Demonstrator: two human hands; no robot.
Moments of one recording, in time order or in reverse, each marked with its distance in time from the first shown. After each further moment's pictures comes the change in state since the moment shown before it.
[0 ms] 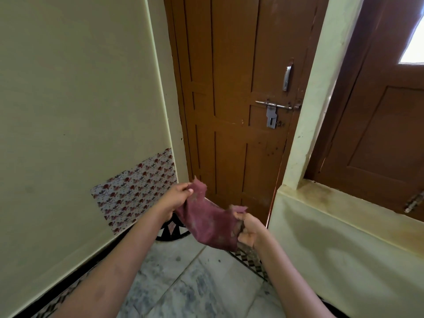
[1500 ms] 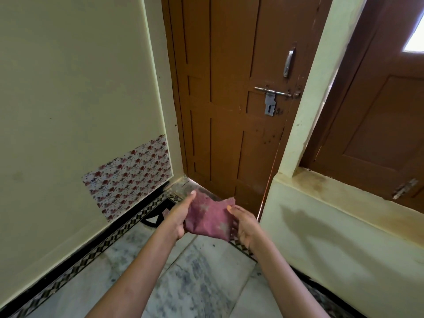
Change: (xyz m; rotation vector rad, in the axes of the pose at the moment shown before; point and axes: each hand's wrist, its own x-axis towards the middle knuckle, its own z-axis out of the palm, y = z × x) left_hand 0.016 -0.080 0.031 -0.594 -0.133 -0.236; right_hand 0.000 0.033 0.003 -0.091 -0.003 -0.149
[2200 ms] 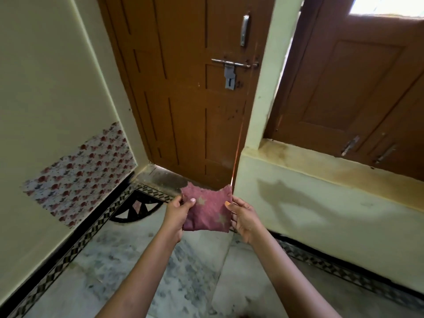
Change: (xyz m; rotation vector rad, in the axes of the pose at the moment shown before) left_hand 0.021 -0.039 0.042 0.071 -0.034 0.123; right_hand -0.005 0.020 -0.050 0.206 0.174 -0.082
